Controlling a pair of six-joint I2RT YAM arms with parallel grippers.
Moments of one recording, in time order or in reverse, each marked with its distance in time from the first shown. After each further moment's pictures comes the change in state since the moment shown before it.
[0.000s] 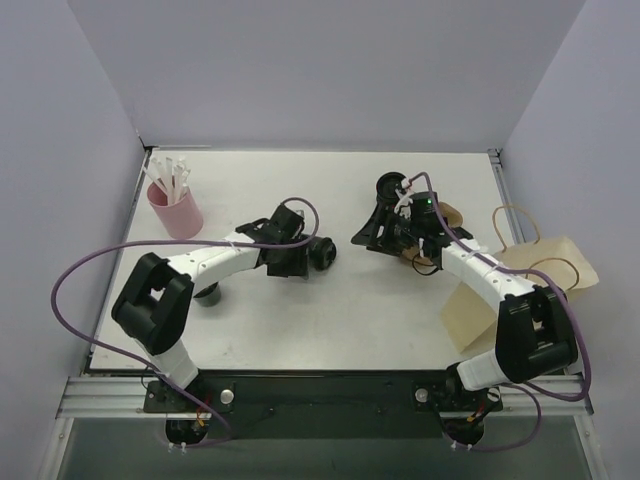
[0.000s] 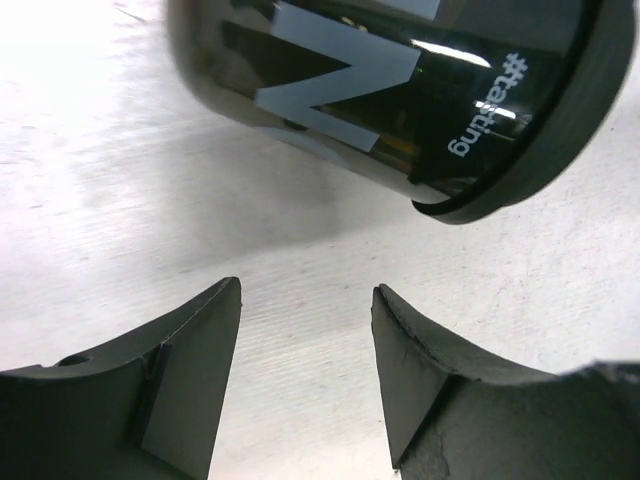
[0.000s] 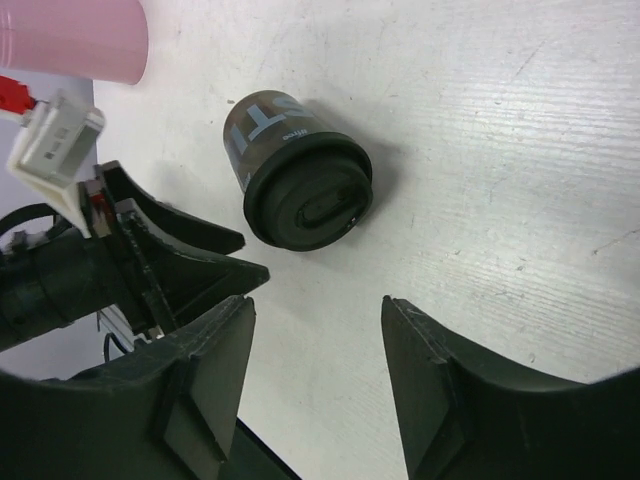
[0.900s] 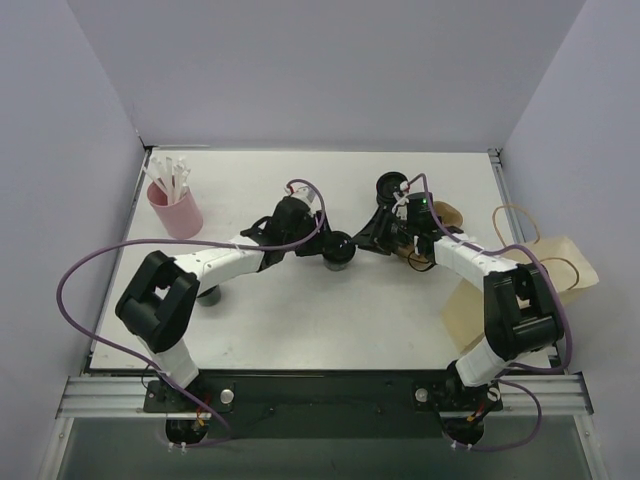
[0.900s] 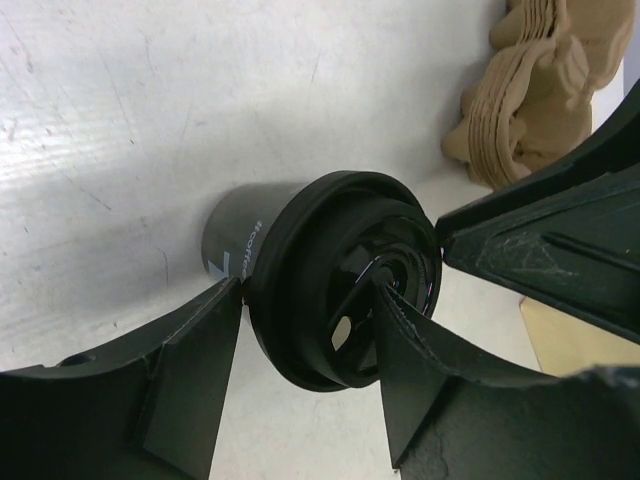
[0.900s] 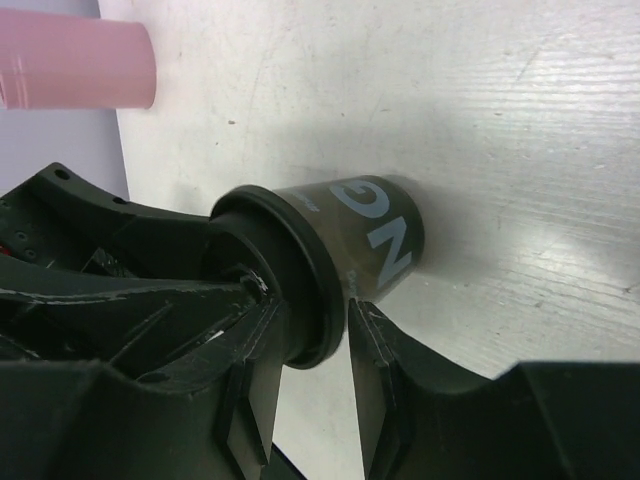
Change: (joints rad) left arm -0.025 0.011 -0.038 0.485 0.057 -0.153; right arm -0.017 0.132 -0.019 0.144 -0.050 0.119
